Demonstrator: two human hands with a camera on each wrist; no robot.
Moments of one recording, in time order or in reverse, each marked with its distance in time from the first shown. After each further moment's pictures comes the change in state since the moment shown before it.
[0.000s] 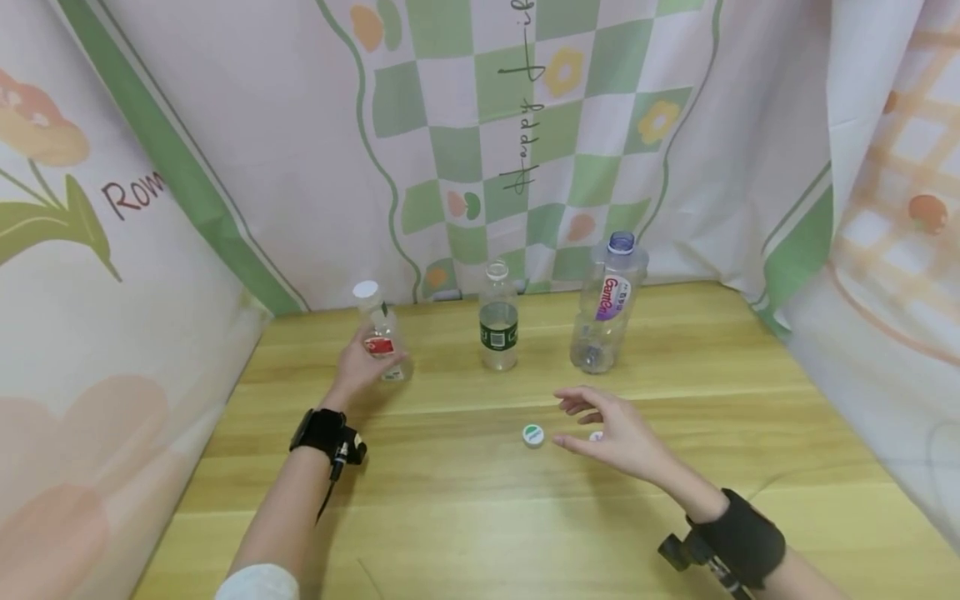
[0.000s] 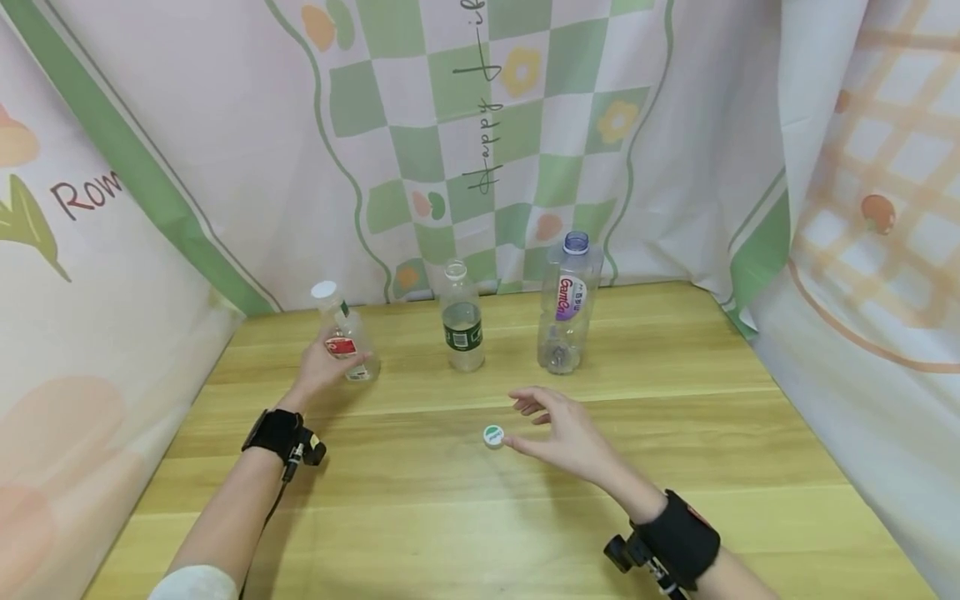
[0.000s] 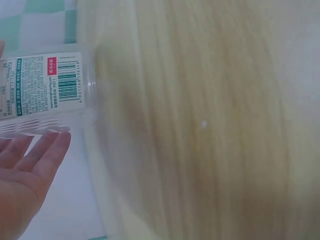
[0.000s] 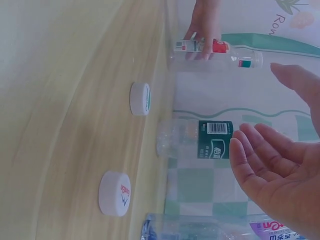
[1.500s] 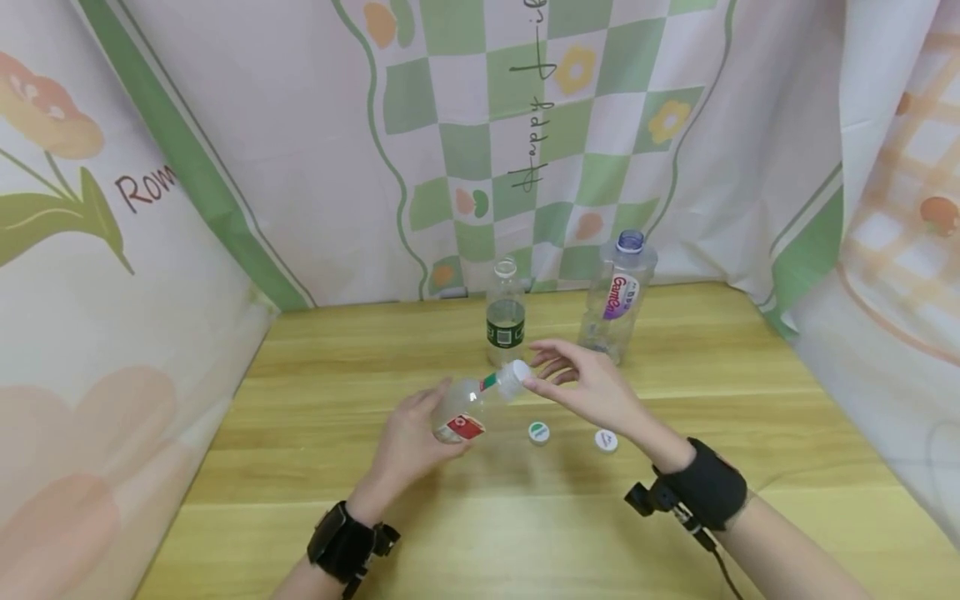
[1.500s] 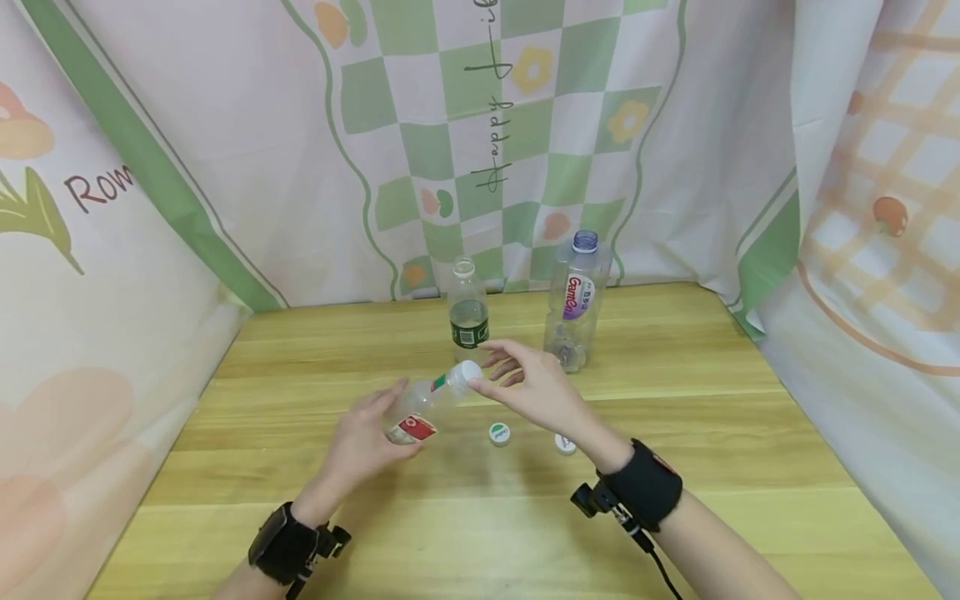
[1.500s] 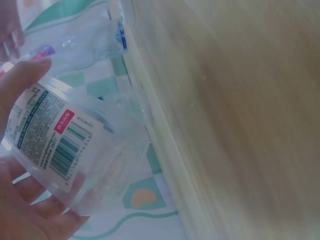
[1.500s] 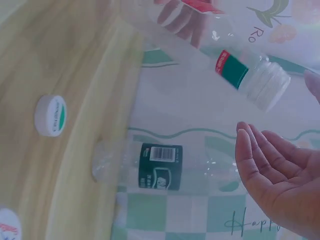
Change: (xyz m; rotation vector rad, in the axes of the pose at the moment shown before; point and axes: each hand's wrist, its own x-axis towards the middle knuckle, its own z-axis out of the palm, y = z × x) left_hand -0.135 0.087 0.056 0.319 -0.009 0.250; right_hand 0.056 -0.042 -0.006 0.069 0.010 0.012
